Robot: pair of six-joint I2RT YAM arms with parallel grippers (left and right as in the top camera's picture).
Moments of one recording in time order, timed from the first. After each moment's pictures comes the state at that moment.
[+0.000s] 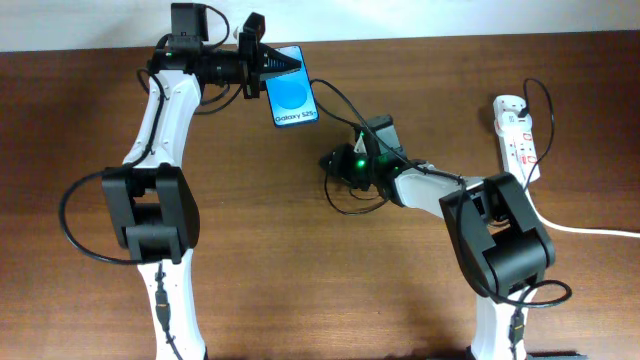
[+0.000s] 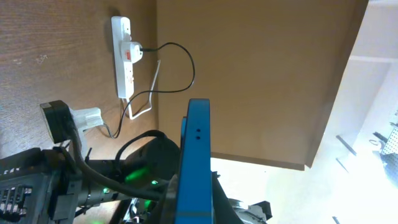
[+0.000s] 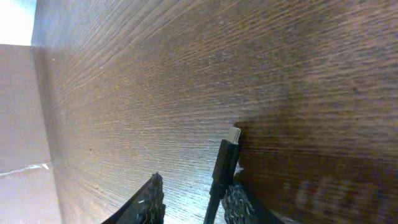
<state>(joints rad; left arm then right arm) -0.05 2.37 2.16 -0.65 1.48 -0.73 0.39 2.08 1.12 0.15 -0.46 0.90</state>
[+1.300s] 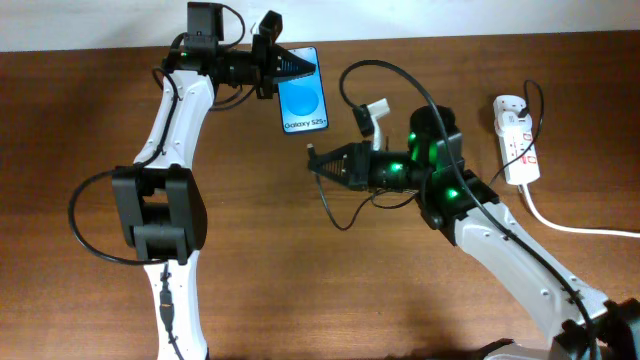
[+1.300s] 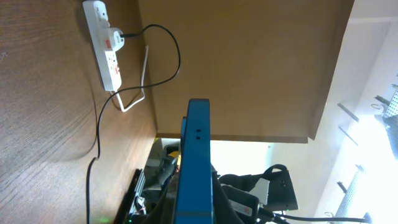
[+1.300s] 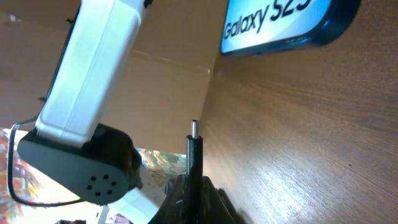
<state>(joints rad) -0.10 2.37 2.16 -0.62 1.54 -0.66 0.38 1.47 0.97 0.16 -0.96 0.98</state>
